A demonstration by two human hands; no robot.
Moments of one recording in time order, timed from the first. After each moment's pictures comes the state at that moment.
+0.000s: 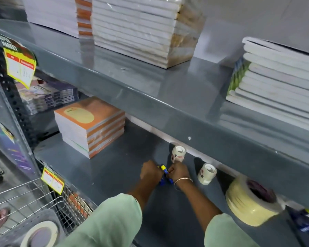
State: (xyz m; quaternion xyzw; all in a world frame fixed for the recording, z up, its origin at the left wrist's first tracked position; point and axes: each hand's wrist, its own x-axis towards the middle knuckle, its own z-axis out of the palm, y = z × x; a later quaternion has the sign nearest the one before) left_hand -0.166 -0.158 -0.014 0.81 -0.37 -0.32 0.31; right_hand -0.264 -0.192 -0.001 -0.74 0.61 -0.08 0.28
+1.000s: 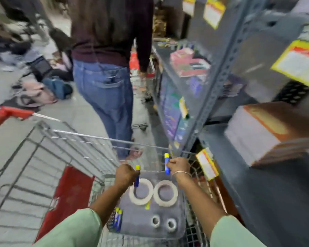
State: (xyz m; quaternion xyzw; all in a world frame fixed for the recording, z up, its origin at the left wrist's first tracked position) left_hand 0.141 0.248 -0.115 0.87 0.08 -0.23 0.43; right_hand 0.100 0.069 -0.083 -0.81 0.34 0.03 0.47
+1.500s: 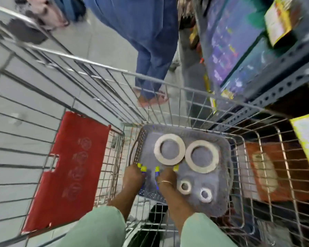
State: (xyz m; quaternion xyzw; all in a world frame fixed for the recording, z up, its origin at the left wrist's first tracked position) left_hand 0.097 0.309 -0.326 0.90 0.16 -0.31 0.25; right_hand 0.075 0.202 -0.337 -0.78 0.41 0.30 0.36
